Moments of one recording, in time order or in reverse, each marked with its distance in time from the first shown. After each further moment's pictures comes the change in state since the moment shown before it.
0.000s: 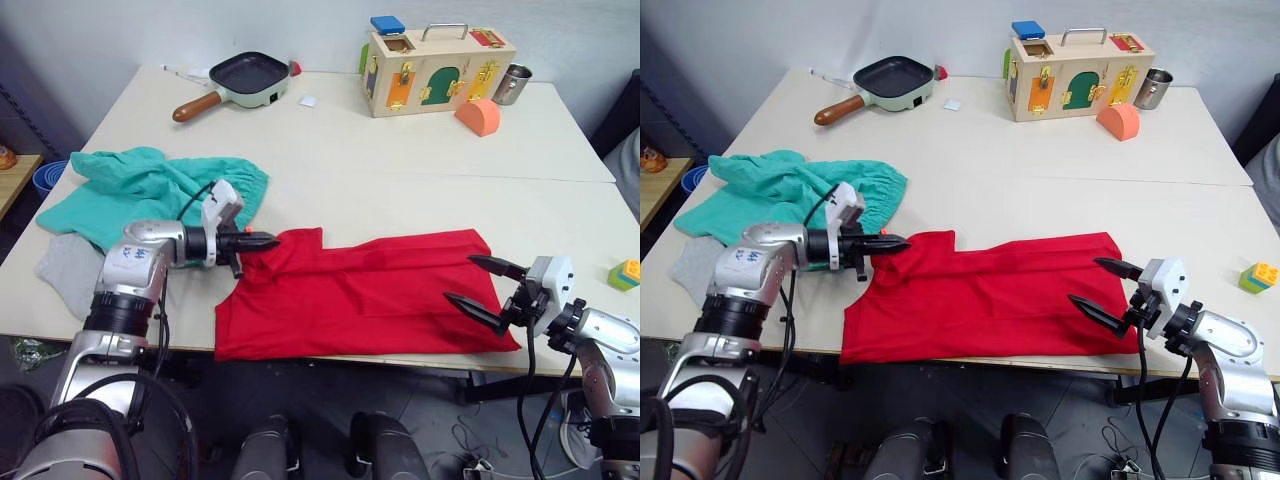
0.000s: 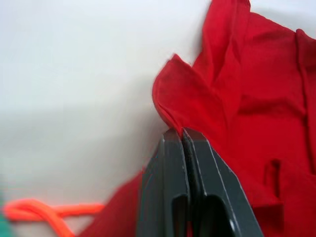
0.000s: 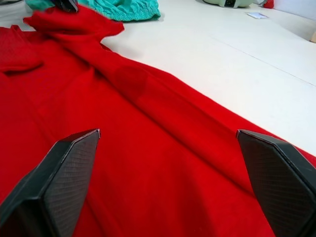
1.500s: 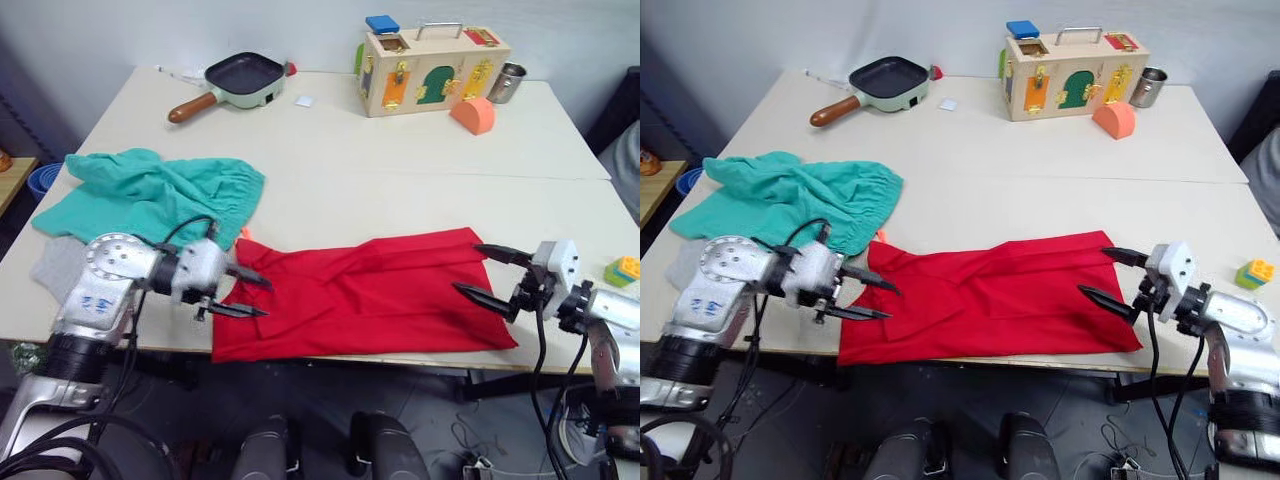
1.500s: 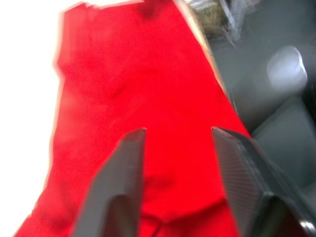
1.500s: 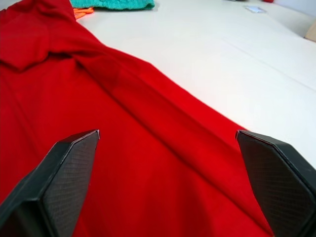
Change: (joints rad) left arm 0.322 0.186 0.061 -0.336 -0.207 -0.228 -0.201; right arm -0.213 -0.099 0.034 0.249 -0.048 -0.027 0.153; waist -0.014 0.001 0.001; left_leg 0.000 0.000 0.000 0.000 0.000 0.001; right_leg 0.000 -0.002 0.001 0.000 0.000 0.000
